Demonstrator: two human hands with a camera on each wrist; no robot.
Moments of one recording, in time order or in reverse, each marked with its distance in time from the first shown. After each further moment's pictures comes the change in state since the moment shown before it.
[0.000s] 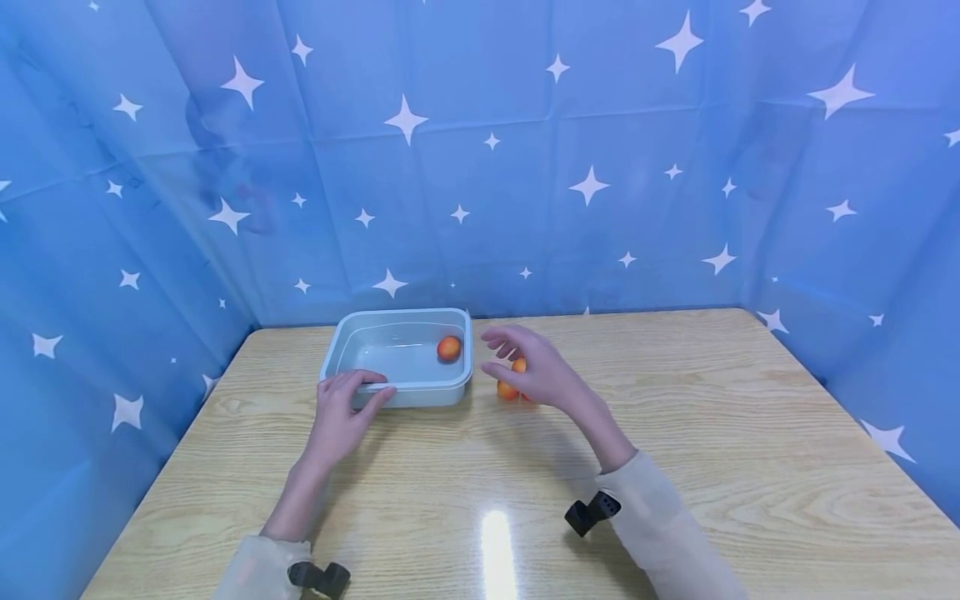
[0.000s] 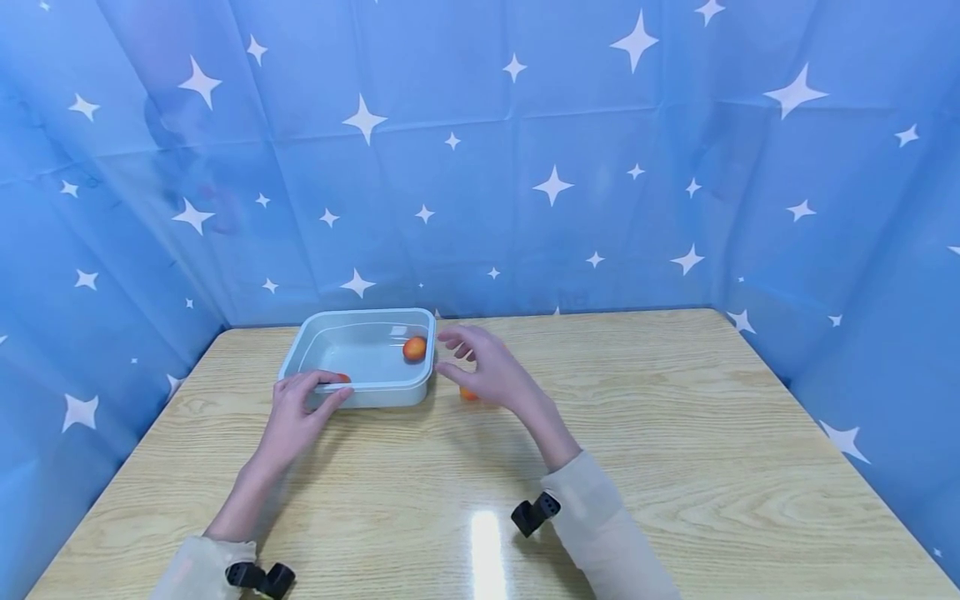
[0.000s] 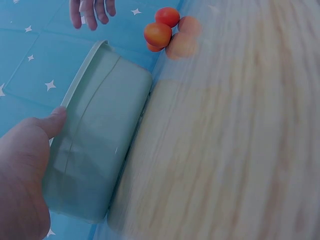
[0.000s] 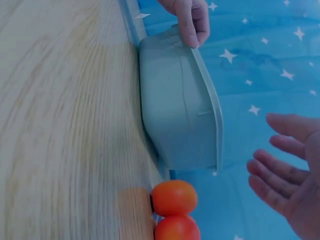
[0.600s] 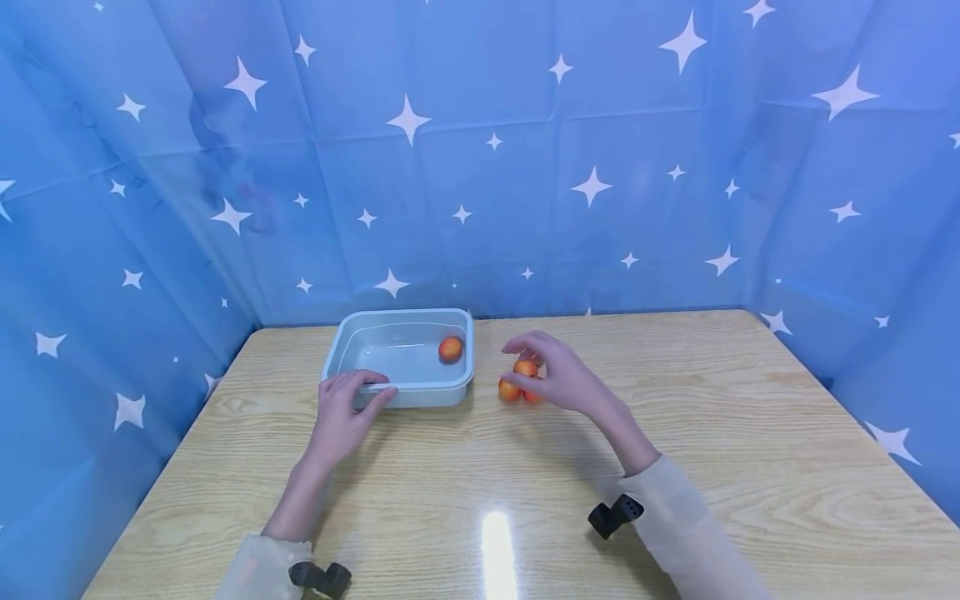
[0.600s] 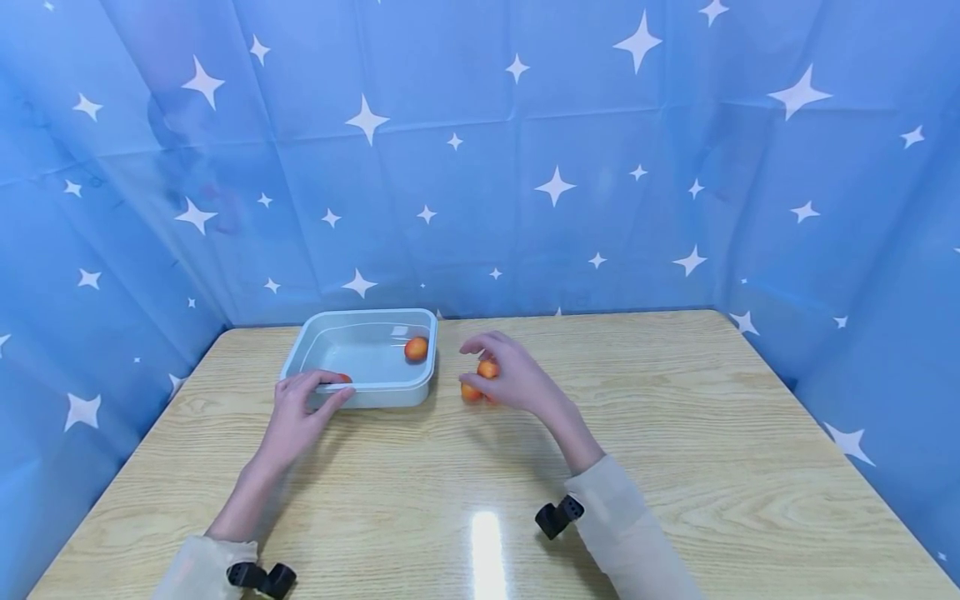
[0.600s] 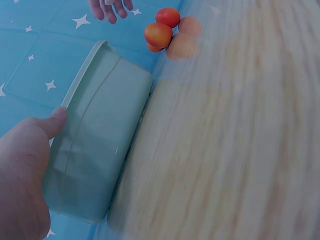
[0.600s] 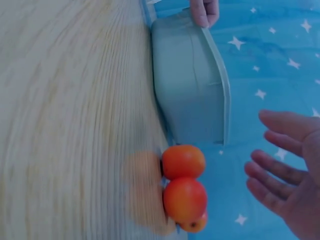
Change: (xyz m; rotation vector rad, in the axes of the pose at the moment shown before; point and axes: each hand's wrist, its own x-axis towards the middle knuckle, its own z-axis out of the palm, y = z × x) left_hand 0.000 0.001 0.000 -0.003 -0.017 -0.022; right_hand -0.017 0.017 -0.014 -0.050 -0.029 0.071
